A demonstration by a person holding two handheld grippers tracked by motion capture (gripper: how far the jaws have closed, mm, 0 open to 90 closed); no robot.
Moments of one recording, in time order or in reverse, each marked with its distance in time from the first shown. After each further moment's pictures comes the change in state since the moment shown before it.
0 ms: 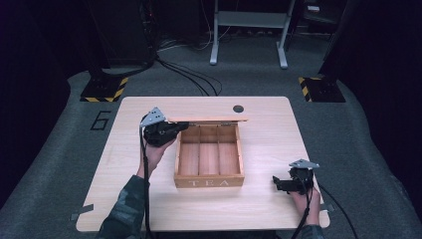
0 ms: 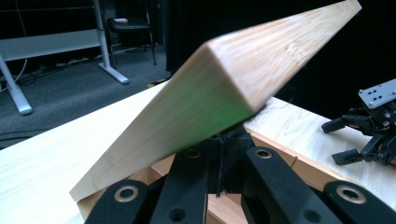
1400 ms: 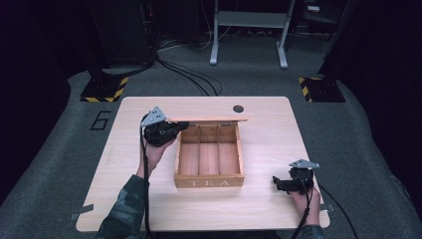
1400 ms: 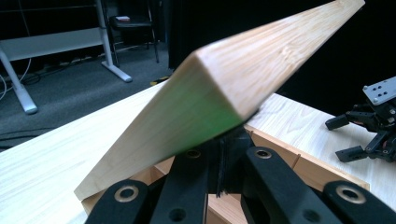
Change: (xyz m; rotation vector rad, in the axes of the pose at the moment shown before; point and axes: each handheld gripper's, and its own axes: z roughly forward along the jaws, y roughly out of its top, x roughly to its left) left arm -0.001 0.002 0.000 0.015 0.009 0.009; right arm 0.000 0.000 0.000 0.000 -0.001 0.000
